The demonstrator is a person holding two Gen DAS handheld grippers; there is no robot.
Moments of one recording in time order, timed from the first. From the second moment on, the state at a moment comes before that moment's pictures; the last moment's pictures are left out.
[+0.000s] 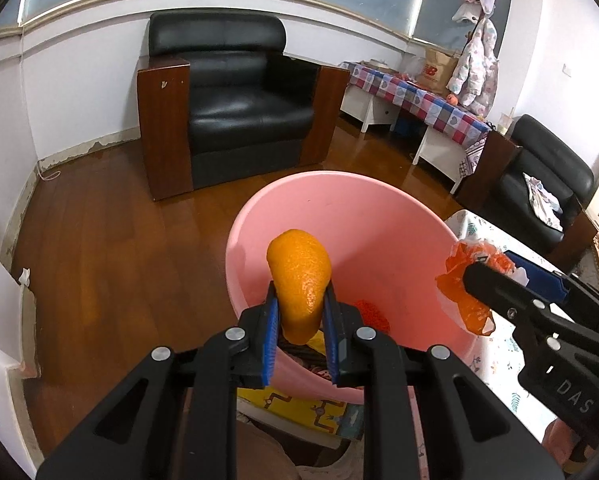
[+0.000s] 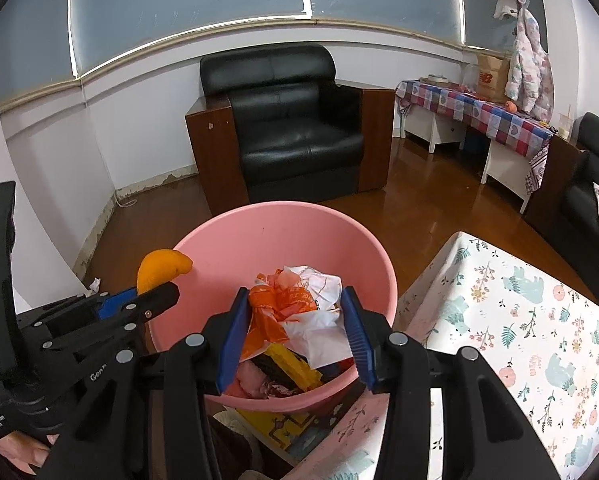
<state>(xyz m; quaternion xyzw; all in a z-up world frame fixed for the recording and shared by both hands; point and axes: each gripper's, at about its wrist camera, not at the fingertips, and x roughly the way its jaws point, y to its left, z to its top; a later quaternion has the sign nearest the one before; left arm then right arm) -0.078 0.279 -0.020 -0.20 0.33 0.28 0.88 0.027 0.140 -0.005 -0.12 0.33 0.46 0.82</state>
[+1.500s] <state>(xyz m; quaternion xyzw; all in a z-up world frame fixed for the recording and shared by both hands) -0.070 0.288 -0.040 -0.18 0.34 0.29 0.88 0.034 0.165 -0.040 -0.14 0.34 0.46 0.81</state>
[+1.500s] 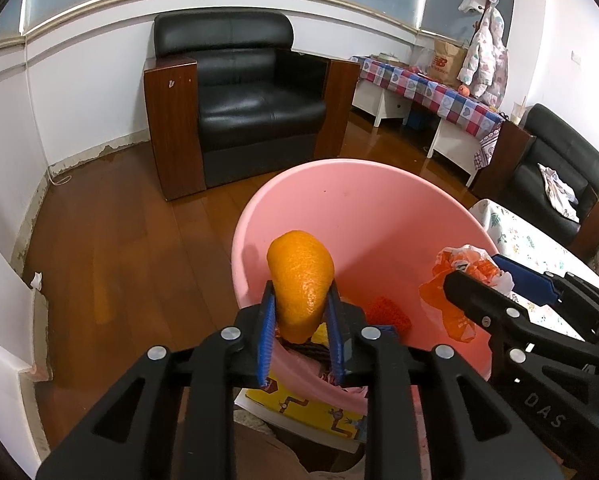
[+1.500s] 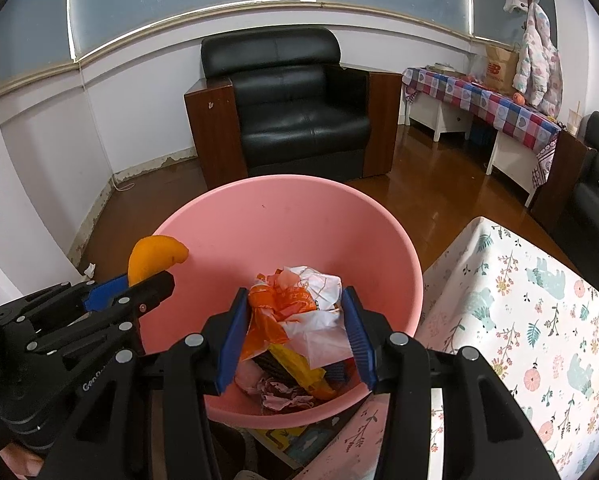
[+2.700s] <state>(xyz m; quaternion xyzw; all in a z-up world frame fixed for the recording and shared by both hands) -0.073 0.284 -0.038 -0.19 0.33 0.28 0.88 0.047 0.170 -0.050 -0.13 0.36 0.45 0.81</state>
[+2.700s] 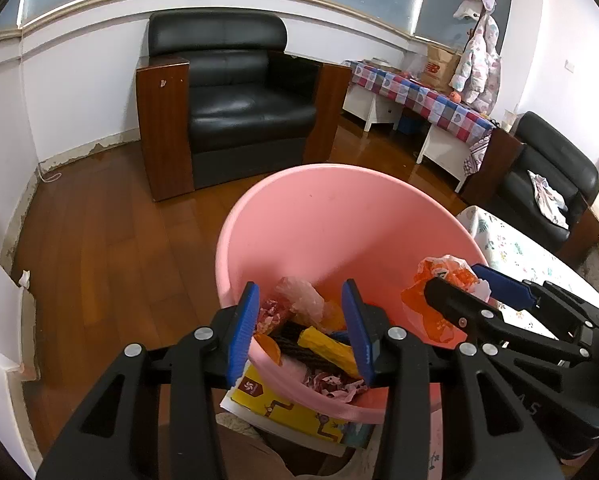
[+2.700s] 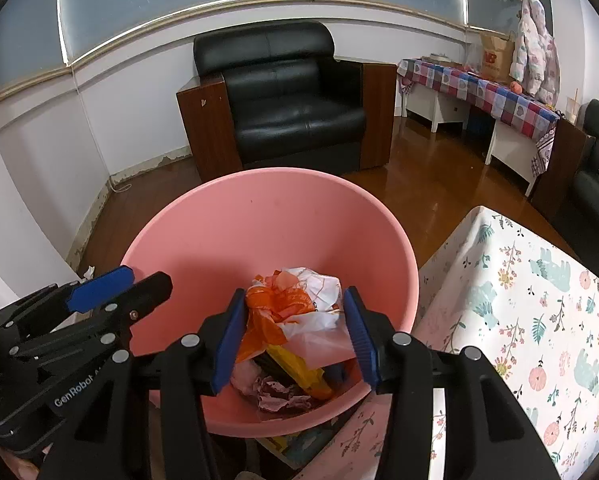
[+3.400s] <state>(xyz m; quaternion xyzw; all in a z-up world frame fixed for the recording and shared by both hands) -0.072 0.285 -0.036 -0.19 0.33 0.28 0.88 0.050 0.155 -0.050 -0.11 0.37 0.45 0.80</state>
